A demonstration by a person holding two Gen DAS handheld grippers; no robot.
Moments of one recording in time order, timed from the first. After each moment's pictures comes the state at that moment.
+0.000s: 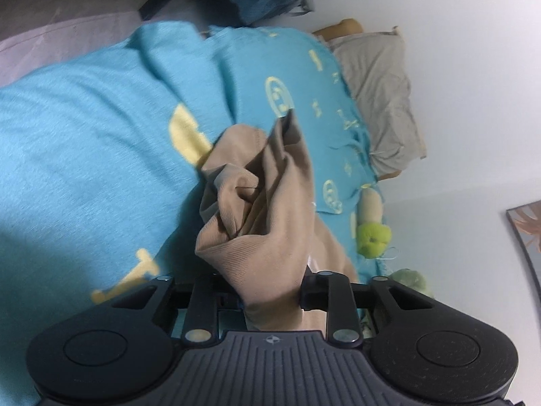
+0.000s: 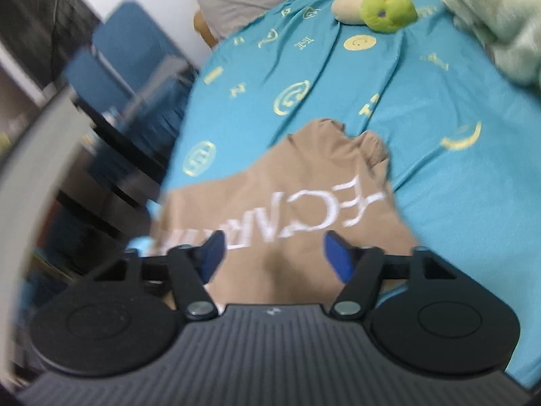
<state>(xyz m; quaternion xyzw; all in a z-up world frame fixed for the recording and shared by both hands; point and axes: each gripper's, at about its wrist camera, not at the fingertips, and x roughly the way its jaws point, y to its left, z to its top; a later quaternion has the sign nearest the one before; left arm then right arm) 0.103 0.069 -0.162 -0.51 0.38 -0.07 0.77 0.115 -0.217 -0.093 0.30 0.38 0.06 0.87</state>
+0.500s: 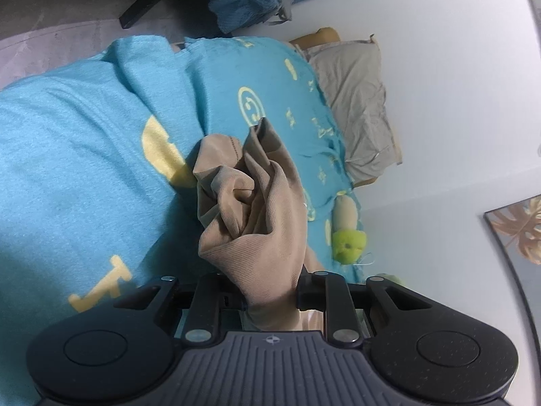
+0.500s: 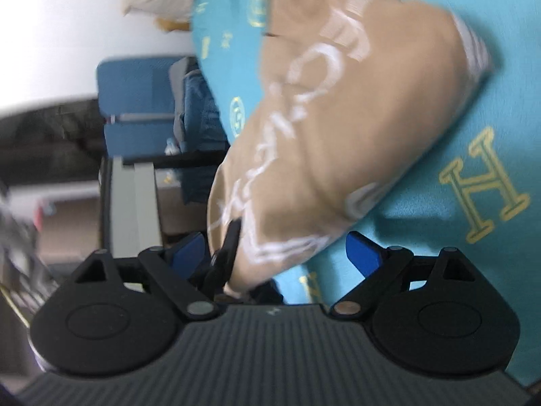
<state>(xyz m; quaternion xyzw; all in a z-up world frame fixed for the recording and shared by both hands) 0.090 0.073 -0.153 -0.52 0.34 -0.10 0.78 0.122 -0.218 -0.181 0.62 0.43 0.12 0.64</state>
